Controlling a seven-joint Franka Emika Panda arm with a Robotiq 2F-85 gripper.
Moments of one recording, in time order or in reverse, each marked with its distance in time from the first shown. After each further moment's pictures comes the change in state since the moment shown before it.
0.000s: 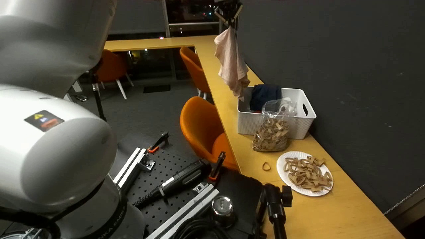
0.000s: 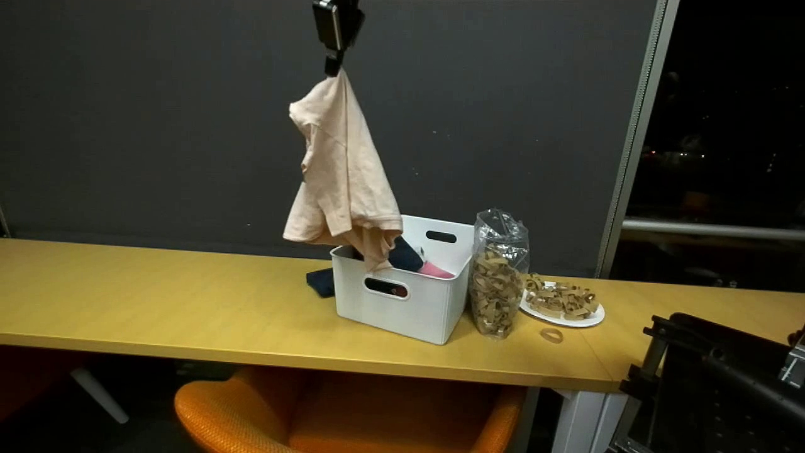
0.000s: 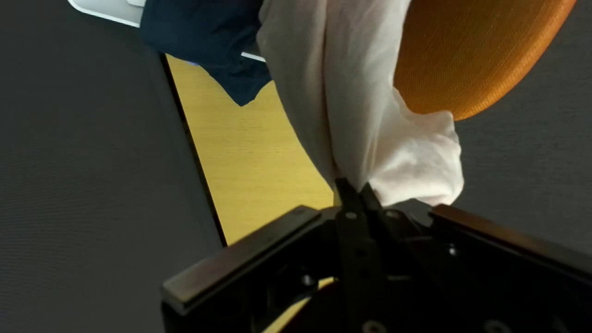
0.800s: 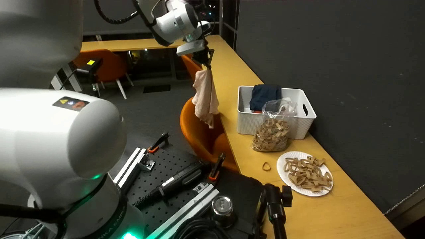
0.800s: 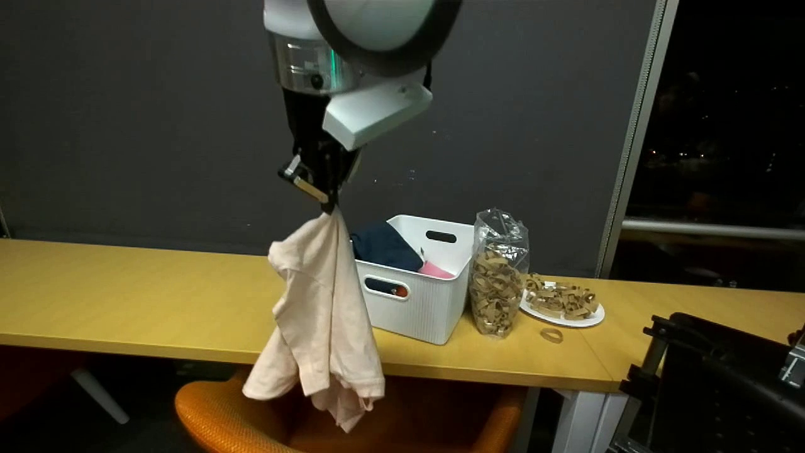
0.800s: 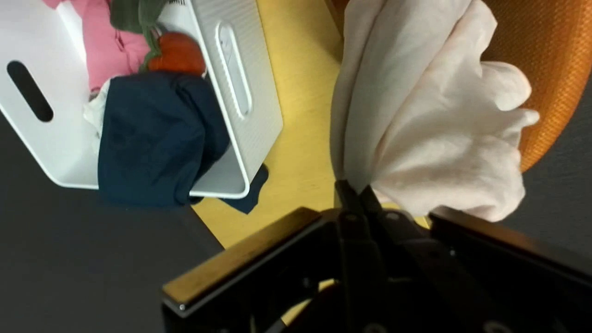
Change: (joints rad) arm 0.308 -0.086 -0.196 -0.632 -0.328 0.412 0.843
